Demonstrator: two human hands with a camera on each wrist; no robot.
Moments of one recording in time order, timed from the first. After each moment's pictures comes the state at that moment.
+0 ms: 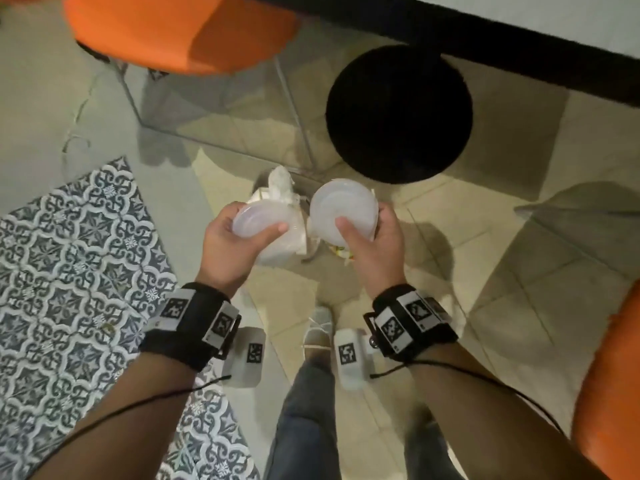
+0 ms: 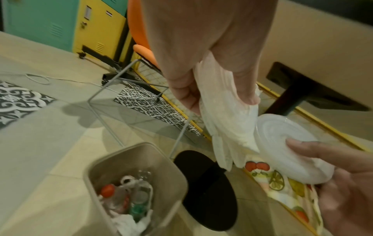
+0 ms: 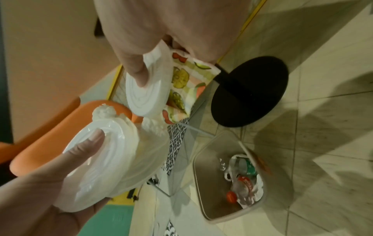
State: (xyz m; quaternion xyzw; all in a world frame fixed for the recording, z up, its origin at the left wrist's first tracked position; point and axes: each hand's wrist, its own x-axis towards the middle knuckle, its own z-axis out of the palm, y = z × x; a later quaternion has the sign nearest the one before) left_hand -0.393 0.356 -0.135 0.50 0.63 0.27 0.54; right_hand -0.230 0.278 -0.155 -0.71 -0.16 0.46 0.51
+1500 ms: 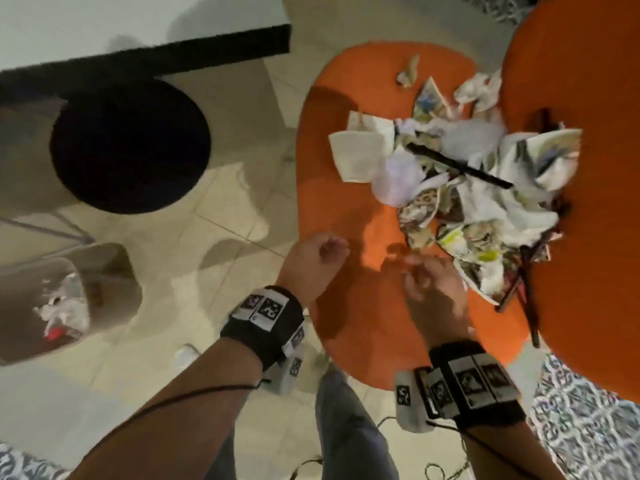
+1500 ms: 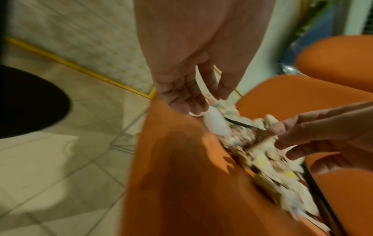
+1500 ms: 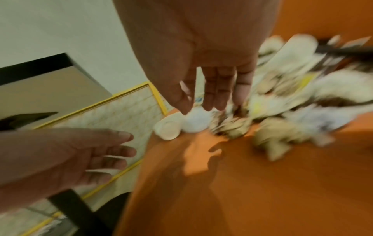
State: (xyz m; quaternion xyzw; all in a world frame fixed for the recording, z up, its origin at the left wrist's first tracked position) left_hand -0.038 0.023 -0.120 0.75 0.24 -0.09 0.60; right_hand 0.005 -0.171 -0.104 -0.95 -0.05 0.12 0.27
